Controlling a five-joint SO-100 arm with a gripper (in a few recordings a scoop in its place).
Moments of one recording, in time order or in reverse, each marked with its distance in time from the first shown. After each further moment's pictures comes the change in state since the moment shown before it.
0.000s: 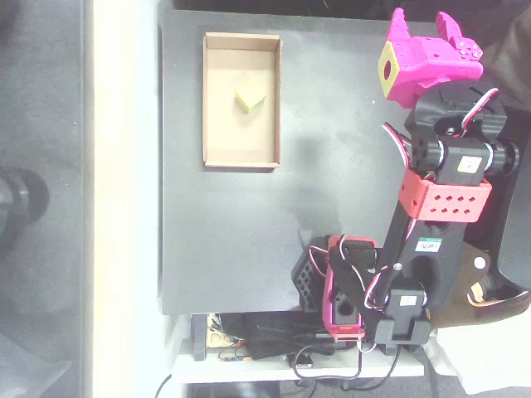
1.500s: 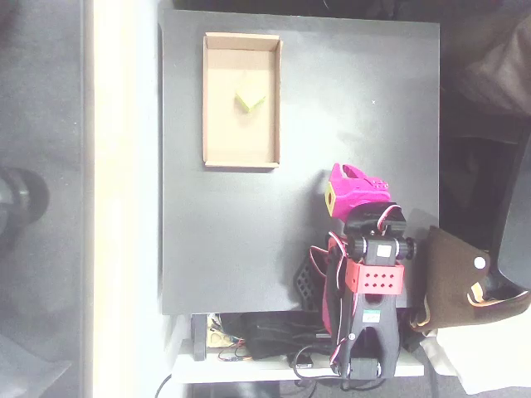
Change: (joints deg) arm 0.1 70.1 94.0 0.0 0.0
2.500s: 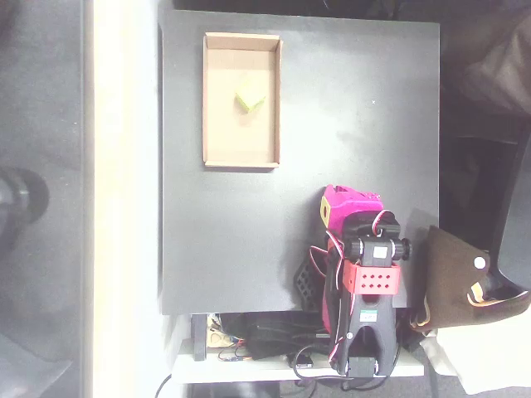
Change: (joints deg) arm -0.8 5.0 3.6 11.8 0.0
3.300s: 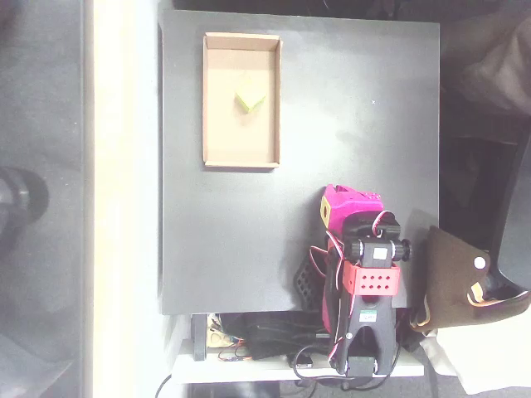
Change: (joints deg) arm 0.0 0.9 0.0 0.3 0.0
